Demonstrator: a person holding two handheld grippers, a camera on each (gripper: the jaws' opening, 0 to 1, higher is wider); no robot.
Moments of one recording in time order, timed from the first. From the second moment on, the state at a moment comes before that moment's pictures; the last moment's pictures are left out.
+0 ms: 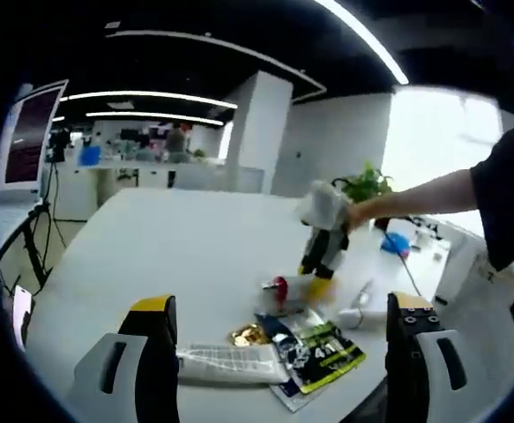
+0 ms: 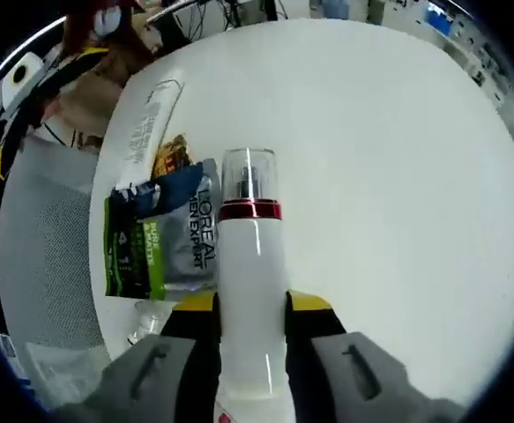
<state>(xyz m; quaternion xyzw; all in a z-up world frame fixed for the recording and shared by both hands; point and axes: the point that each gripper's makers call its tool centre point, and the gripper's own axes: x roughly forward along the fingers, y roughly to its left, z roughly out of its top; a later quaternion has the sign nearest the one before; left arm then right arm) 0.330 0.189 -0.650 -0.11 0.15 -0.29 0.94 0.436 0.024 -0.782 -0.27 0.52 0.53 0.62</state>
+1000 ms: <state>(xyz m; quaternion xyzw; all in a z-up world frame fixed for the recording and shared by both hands) 0.383 0.118 -0.633 -0.21 0.18 -0.43 0.86 0.420 0.054 -0.695 0.14 0.41 0.50 0.75</state>
